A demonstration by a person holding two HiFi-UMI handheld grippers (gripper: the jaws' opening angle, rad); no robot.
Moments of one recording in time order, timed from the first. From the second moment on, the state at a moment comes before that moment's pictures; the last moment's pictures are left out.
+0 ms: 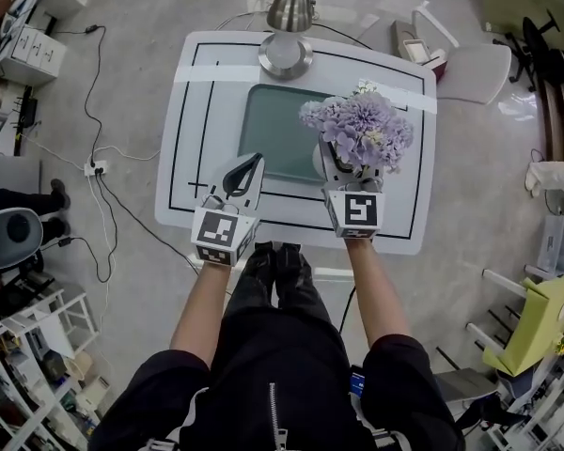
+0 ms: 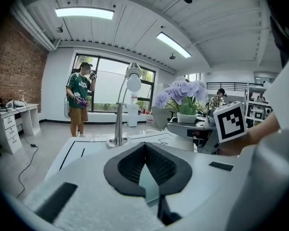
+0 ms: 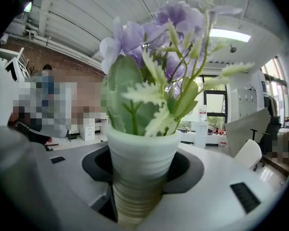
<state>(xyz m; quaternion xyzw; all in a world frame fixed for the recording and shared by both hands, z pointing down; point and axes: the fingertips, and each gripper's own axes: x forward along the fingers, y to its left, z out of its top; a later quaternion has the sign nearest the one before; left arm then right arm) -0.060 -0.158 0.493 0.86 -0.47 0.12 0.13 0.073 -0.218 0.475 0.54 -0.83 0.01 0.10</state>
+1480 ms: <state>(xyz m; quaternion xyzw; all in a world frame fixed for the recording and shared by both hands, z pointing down) -0.092 -0.158 0.513 0.85 -0.49 0.12 0.16 0.094 -0.274 0.527 0.58 -0.81 0.03 0.10</state>
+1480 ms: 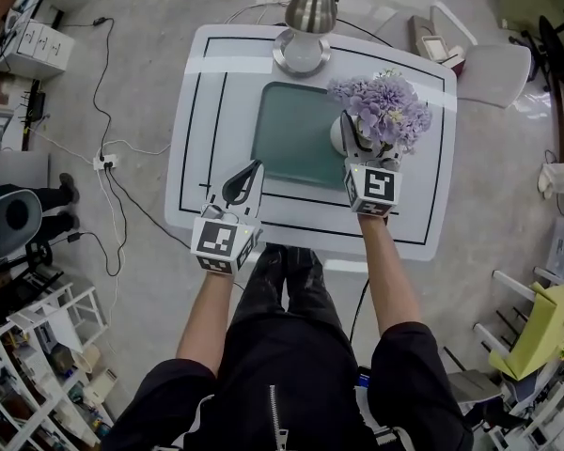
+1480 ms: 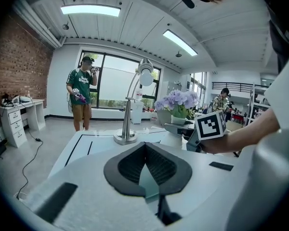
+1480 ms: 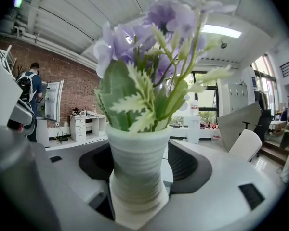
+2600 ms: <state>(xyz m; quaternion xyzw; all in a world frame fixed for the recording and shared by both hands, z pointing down) -0.020 -0.117 0.477 0.90 -0.41 0.09 0.13 0.113 -0.138 0.459 0.58 -0.81 0.07 0.07</state>
